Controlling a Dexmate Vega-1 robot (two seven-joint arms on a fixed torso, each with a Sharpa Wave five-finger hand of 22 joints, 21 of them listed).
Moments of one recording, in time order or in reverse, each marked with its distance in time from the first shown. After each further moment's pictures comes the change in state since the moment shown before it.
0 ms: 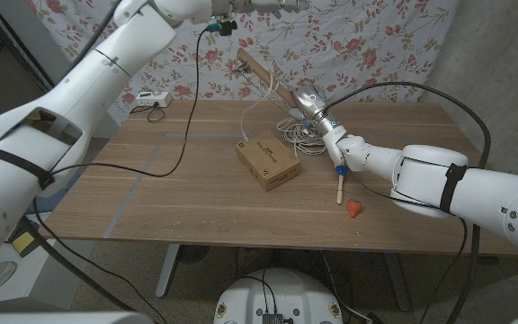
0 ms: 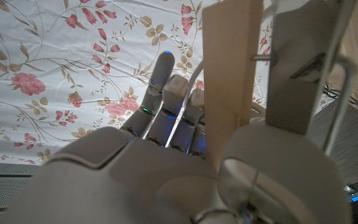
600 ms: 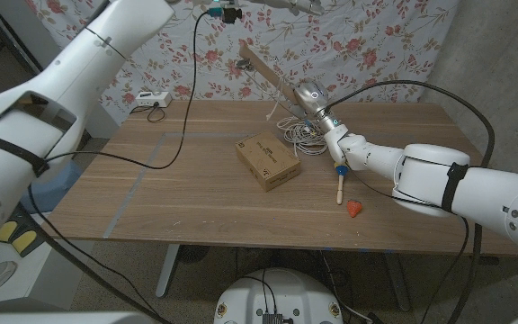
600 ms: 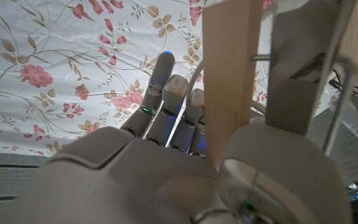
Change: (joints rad) left arm -0.020 0.020 -0.008 -0.073 -0.003 -0.067 -0.082; left_hand 0.034 0.009 0.005 -0.021 0.015 -0.030 -0.014 0.005 -0.004 -0.045 -0.007 -0.022 0.000 -0.036 0.005 -0.015 0.000 0.000 0.000 -0.025 0.005; right arm 0.005 -0.014 0.002 -0.015 0.006 -0.007 -0.031; right_hand 0.000 0.000 0.000 0.000 0.000 0.000 0.000 0.000 -0.005 0.004 0.003 0.000 0.000 0.000 0.000 0.000 0.003 0.000 0.000 0.000 0.000
